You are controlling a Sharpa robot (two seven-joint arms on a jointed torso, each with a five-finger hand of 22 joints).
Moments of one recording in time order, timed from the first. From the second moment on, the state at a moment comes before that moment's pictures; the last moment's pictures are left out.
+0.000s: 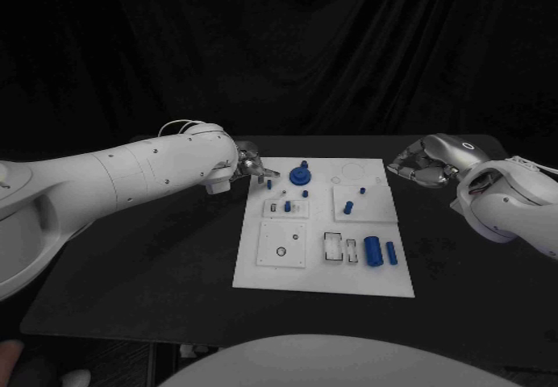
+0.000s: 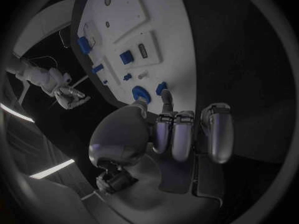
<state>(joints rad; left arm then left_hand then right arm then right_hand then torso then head) 1.32 -0.51 -0.21 1.00 -1.01 0.12 -0.33 1.01 0.08 0.01 0.27 0.06 0.90 0.04 0.39 1.27 1.47 -0.03 1.57 1.31 1.47 -0.09 1.57 1.31 0.05 1.46 0.02 1.41 1.31 1.32 -0.95 -0.25 1.49 -1.44 -0.50 -0.16 1.24 -0.01 0.19 0.29 0.29 0.97 0.10 0.09 0.28 1.46 0.01 1.56 1.31 1.47 -0.05 1.57 1.31 0.01 1.47 0.07 1.57 1.31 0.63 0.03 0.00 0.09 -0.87</state>
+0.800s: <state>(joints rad) 1.30 -0.49 -0.21 0.97 -1.01 0.13 -0.35 1.07 0.11 0.03 0.22 0.11 0.87 0.05 0.33 1.28 1.47 -0.03 1.57 1.31 1.47 -0.08 1.57 1.31 0.05 1.47 0.03 1.39 1.31 1.32 -0.94 -0.25 1.48 -1.44 -0.47 -0.17 1.24 -0.01 0.20 0.28 0.31 0.97 0.10 0.08 0.28 1.46 0.01 1.56 1.31 1.47 -0.05 1.57 1.31 0.01 1.47 0.07 1.57 1.31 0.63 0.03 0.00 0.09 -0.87</state>
